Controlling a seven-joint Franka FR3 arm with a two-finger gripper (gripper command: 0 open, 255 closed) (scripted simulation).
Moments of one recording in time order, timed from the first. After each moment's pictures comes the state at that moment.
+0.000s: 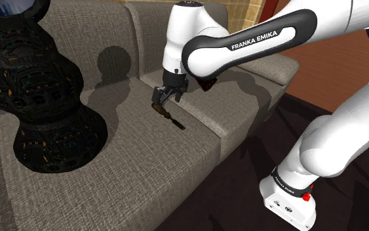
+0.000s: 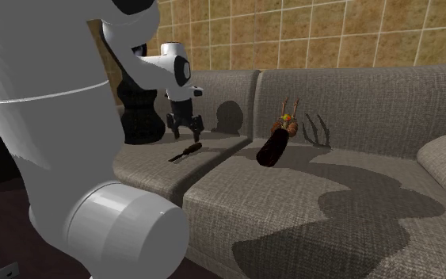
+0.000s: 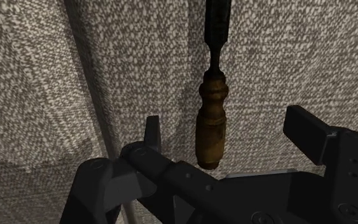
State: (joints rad) arm 0.13 -0.18 0.39 -2.23 0.01 2.21 0.44
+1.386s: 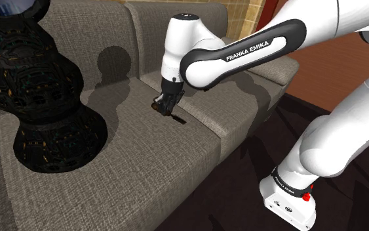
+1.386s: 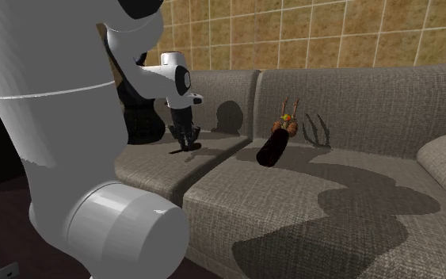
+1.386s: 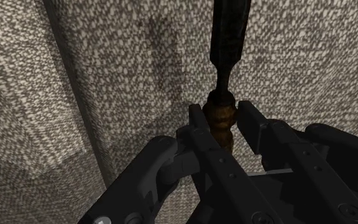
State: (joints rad) arm 0.13 -0.14 0.40 -2.26 -0.01 2.28 0.46
